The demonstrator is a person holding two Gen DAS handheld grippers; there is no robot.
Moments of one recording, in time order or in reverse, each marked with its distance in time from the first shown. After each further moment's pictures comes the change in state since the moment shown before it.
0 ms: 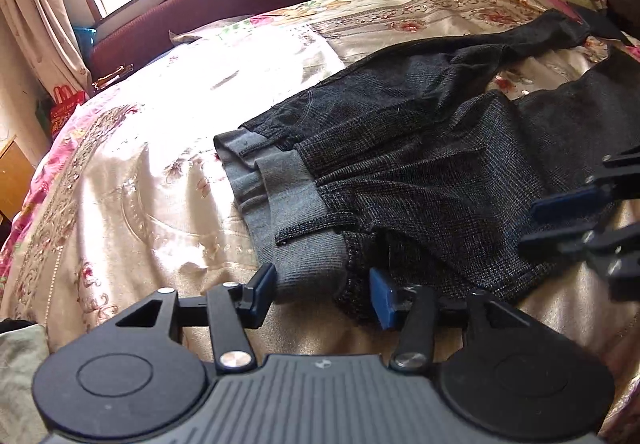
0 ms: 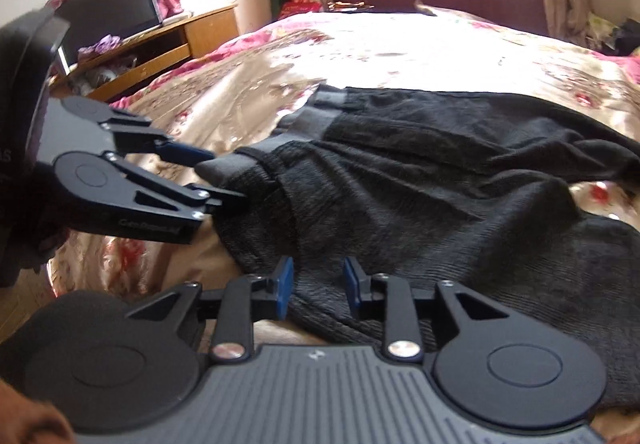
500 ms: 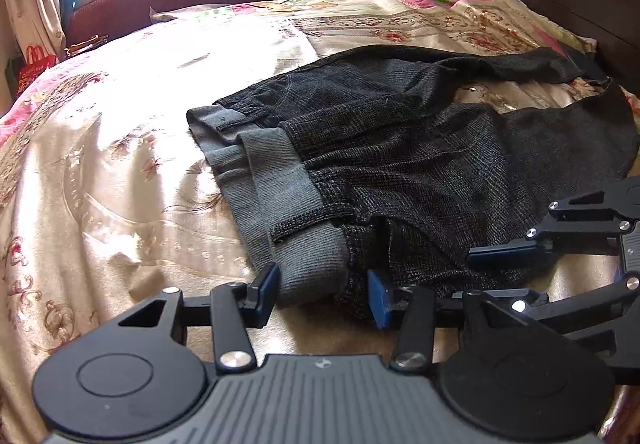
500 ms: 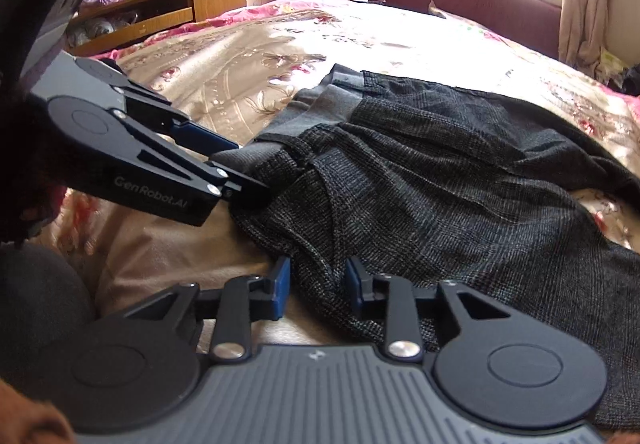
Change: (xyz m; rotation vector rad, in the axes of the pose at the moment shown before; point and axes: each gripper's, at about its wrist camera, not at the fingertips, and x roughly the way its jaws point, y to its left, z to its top) left arm 0.031 0.016 -0.011 -0.122 -0.013 -0.172; right arm 0.049 0.015 0.001 -0.172 0.058 -0.031
